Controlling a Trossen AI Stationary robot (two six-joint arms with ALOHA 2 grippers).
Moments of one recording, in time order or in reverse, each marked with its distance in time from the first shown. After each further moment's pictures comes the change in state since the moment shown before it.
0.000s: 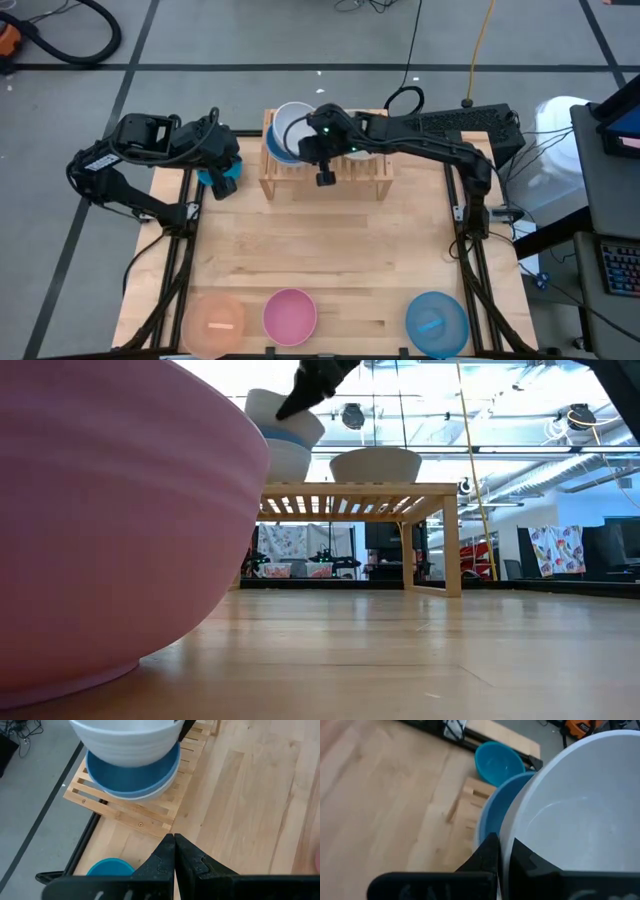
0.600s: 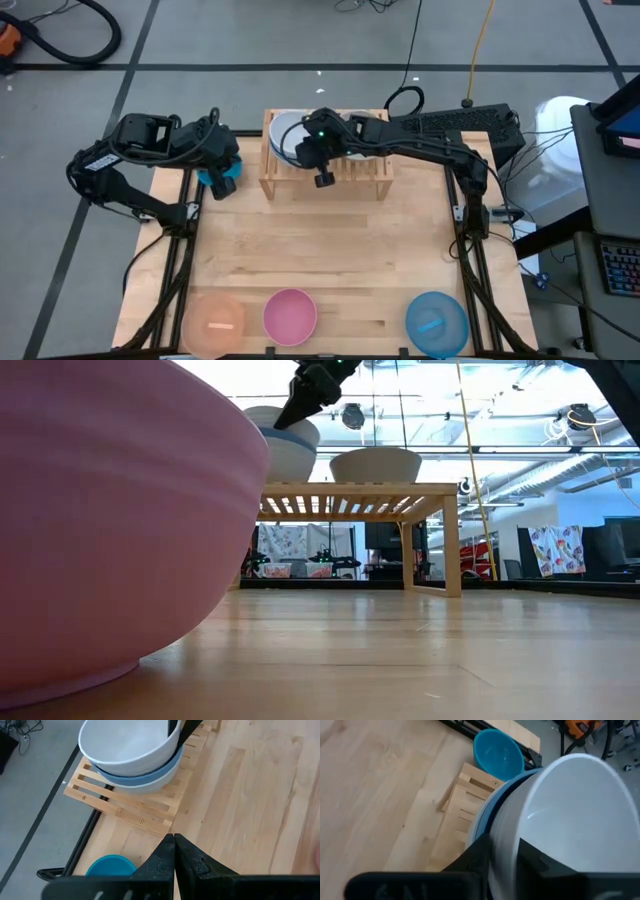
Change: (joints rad) left arm 0.000 0.000 0.000 -0.018 0.000 -0.006; right arm 0.008 0.027 0.000 0.010 0.059 -0.085
